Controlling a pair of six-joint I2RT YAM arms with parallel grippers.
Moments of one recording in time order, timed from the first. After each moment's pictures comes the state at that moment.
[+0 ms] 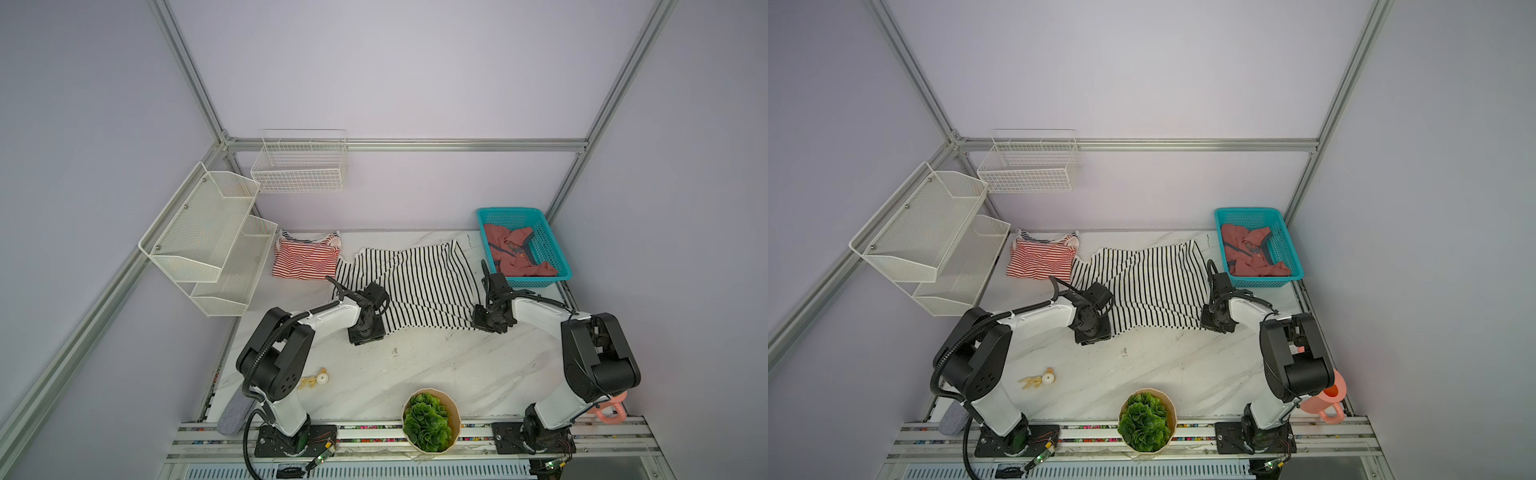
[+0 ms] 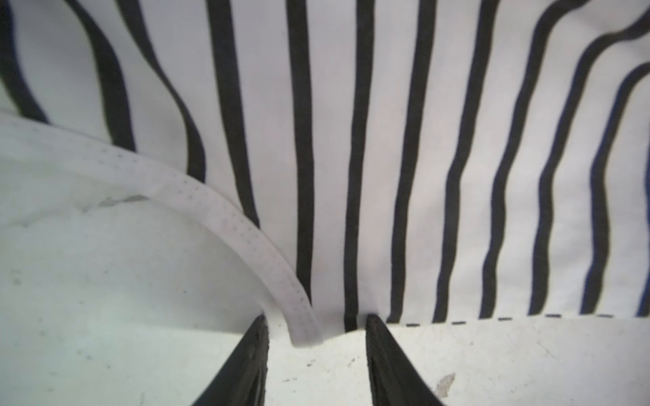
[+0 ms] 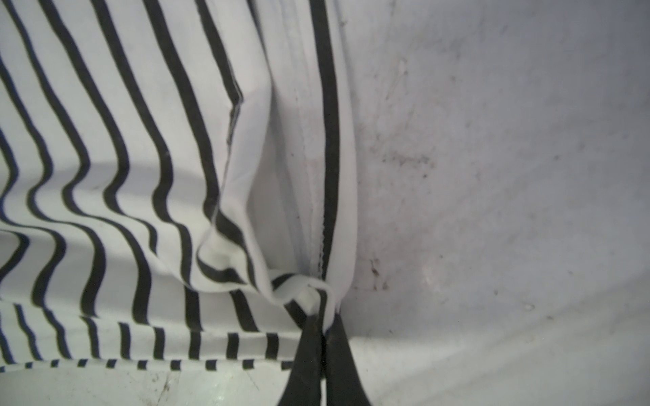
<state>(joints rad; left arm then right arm) -0.56 1.73 1.05 -0.73 -0.02 -0.81 0.23 1.63 0.89 -0.54 -0.06 0.45</state>
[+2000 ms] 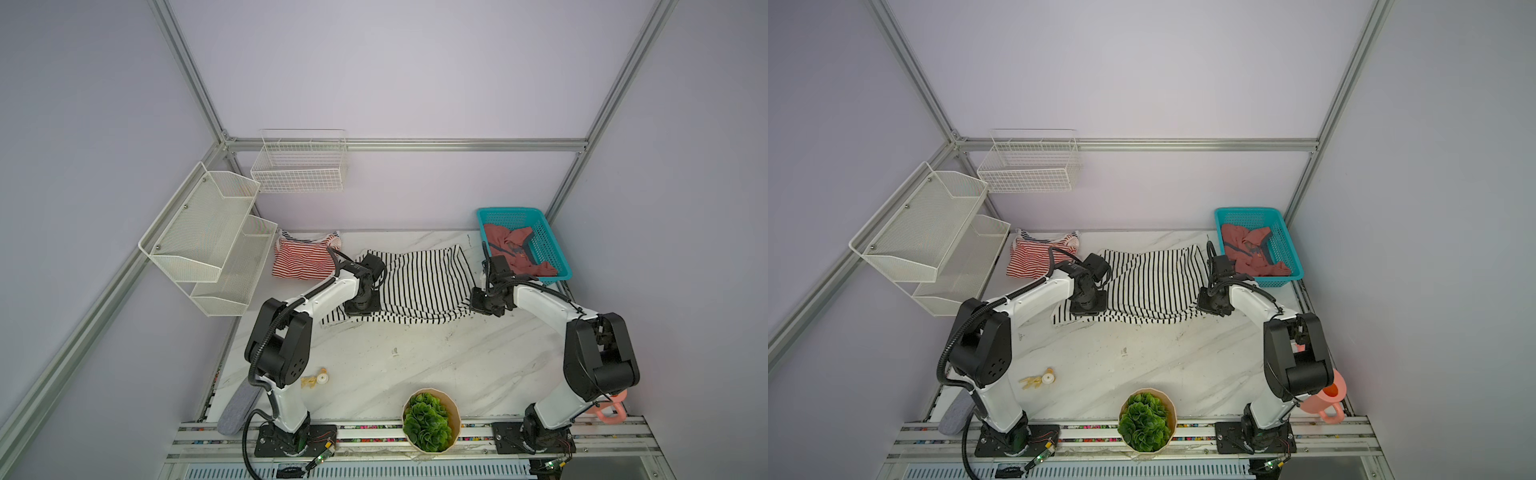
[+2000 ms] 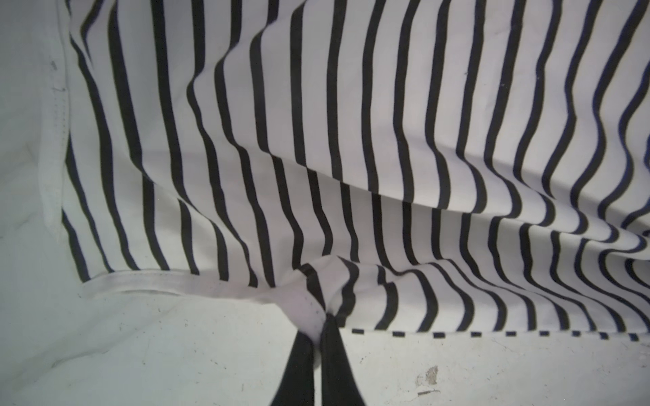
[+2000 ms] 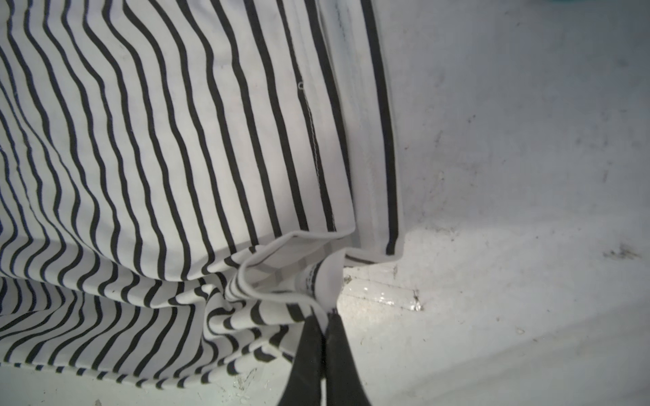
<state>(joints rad) -0.47 1.84 1.41 -0.97 -0.09 -0.52 0.23 1.65 1.10 -0.63 -0.11 0.42</state>
